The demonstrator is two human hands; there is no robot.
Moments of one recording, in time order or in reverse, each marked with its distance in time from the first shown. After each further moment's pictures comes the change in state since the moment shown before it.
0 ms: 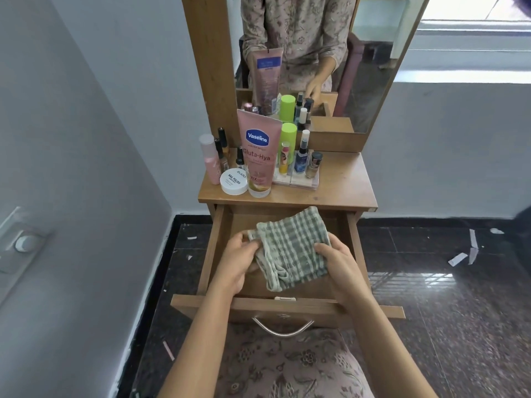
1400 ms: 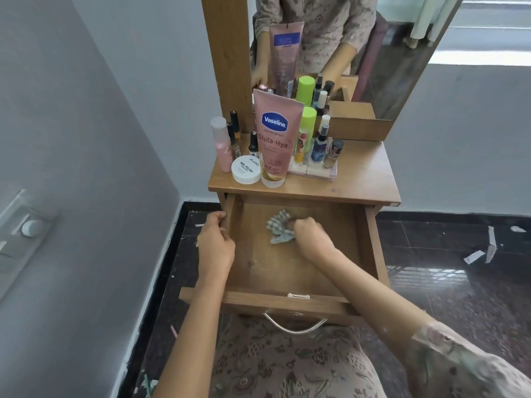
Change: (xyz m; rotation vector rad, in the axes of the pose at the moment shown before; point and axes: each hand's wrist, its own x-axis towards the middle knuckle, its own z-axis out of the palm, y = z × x) left_hand 0.006 0.002 -0.047 0.651 0.503 0.373; right_hand 0.087 0.012 0.048 -1.498 -0.071 -0.213
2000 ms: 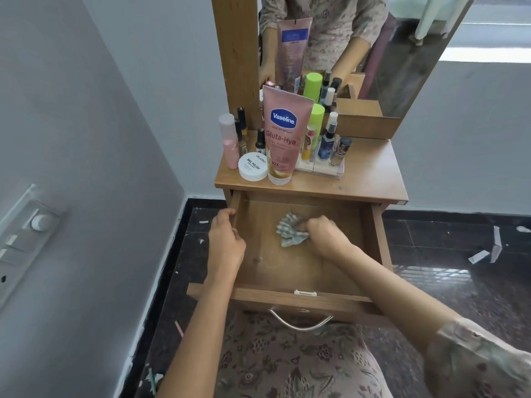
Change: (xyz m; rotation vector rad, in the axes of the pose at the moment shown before) left_hand 0.001 -0.004 0.005 0.085 -0.031 0.065; right_hand 0.006 0.024 0.007 -0.064 -0.046 -0.108
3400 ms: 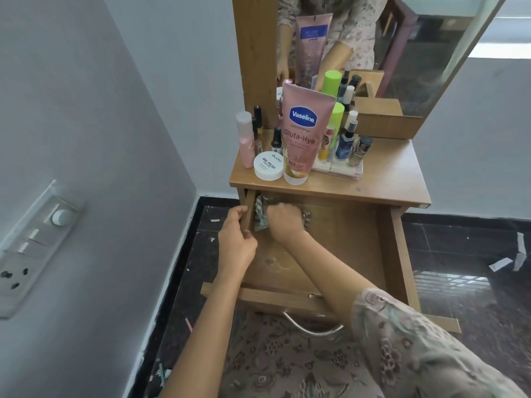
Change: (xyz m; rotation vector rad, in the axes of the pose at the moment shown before) left_hand 0.003 -0.007 -0.004 -0.210 -0.041 -0.034; right_hand 0.050 -0.100 0.006 -0.311 0.159 -0.123
